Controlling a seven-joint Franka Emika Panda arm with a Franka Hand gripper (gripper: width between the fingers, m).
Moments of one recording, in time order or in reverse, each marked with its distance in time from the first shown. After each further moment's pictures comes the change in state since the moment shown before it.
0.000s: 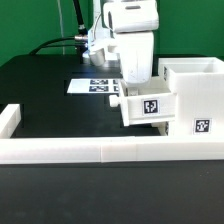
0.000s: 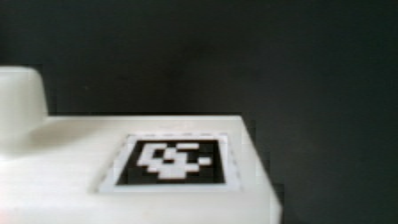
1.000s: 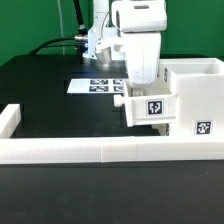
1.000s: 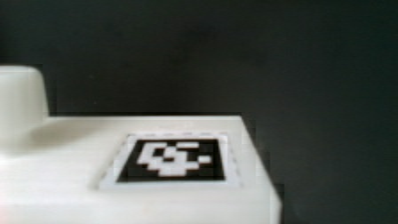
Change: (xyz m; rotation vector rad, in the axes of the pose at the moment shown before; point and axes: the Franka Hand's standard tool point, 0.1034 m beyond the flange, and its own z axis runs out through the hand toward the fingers) arm 0.007 0.005 -0.001 0.013 -0.029 0.031
